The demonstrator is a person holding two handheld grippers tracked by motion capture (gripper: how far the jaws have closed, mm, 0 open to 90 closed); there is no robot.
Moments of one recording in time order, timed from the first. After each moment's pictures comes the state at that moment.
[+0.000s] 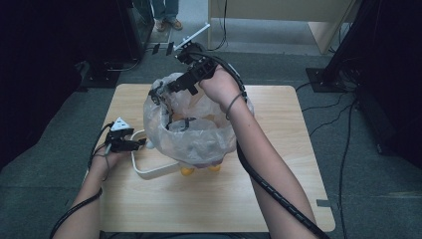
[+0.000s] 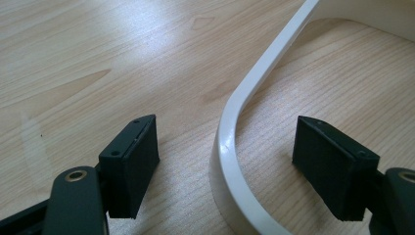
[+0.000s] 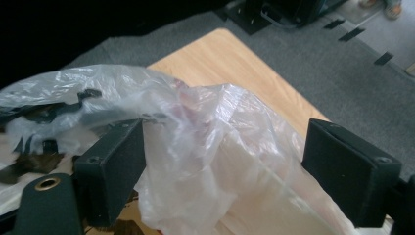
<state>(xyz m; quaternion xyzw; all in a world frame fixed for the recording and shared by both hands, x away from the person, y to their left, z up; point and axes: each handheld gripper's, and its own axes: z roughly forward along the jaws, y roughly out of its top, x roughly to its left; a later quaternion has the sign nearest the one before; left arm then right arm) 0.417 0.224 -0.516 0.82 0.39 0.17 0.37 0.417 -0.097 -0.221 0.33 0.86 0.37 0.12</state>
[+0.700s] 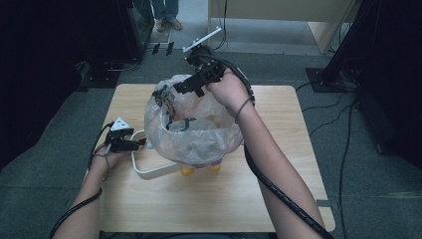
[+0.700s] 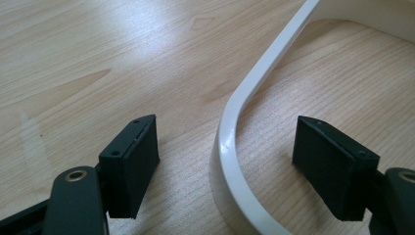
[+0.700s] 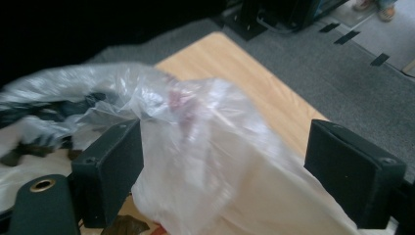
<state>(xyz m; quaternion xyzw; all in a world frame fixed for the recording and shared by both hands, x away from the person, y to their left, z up) 0.417 0.224 -0.516 0.82 0.39 0.17 0.37 0.411 -0.119 -0.223 0.34 0.85 0.39 0.12</state>
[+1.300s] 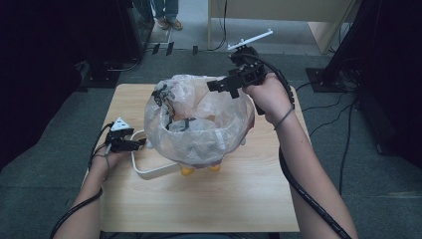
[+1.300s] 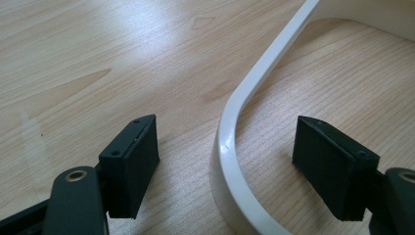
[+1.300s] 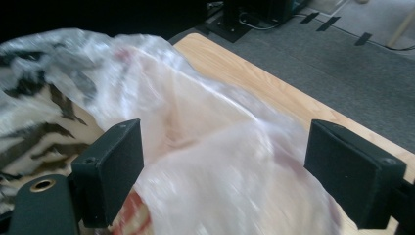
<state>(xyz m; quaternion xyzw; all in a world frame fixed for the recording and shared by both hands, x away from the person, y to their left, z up) 0.416 0.223 -0.516 0.82 0.40 0.17 0.37 0.390 -0.204 -0.221 0.41 0.81 0.41 0.11</state>
